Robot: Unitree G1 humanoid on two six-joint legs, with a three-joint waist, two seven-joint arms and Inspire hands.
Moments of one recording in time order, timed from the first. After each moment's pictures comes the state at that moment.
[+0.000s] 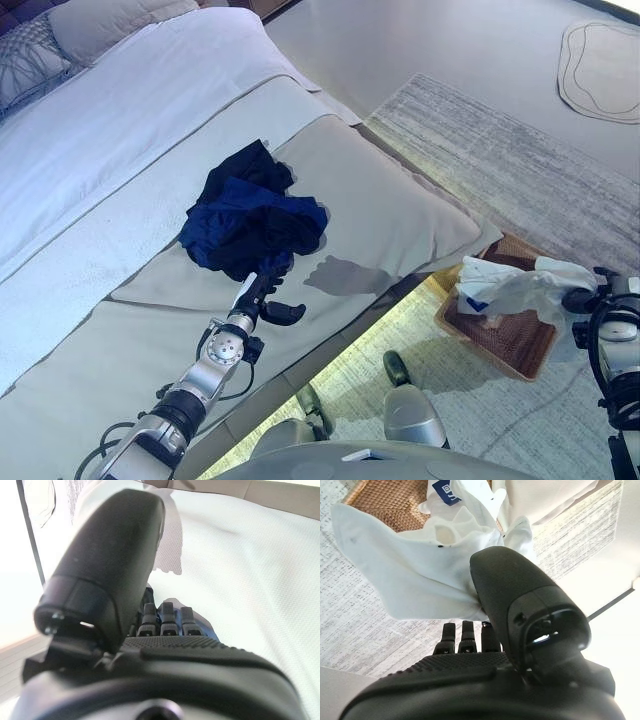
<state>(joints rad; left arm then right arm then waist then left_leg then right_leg) -0.17 0.37 -0.48 0.59 -0.16 -0.09 0.12 -0.21 -0.81 -0.06 0.83 0.09 0.22 -0.23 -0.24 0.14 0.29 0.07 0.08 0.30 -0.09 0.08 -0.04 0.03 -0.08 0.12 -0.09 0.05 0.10</state>
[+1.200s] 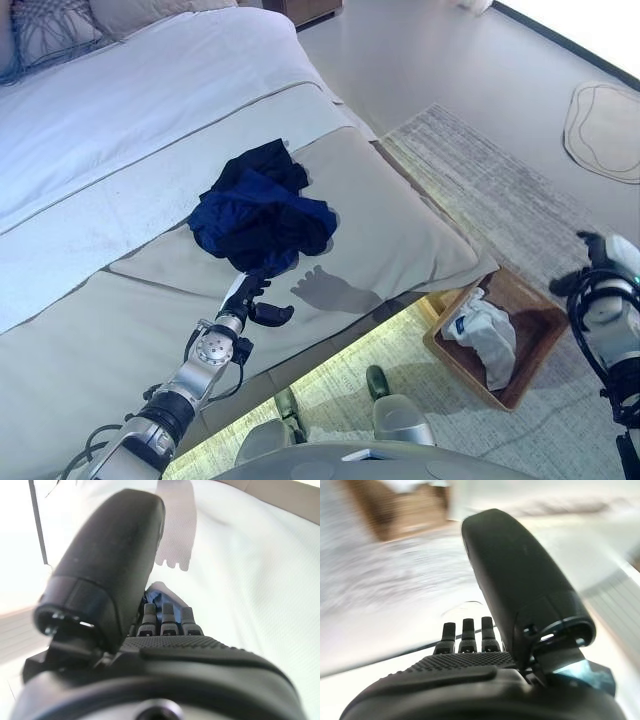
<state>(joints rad) -0.14 0.40 -0.46 0.56 -0.17 -0.05 0.14 -0.23 -0.85 0.01 0.55 -0.07 0.24 -0.23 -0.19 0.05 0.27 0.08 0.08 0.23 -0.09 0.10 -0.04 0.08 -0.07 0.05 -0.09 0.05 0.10</state>
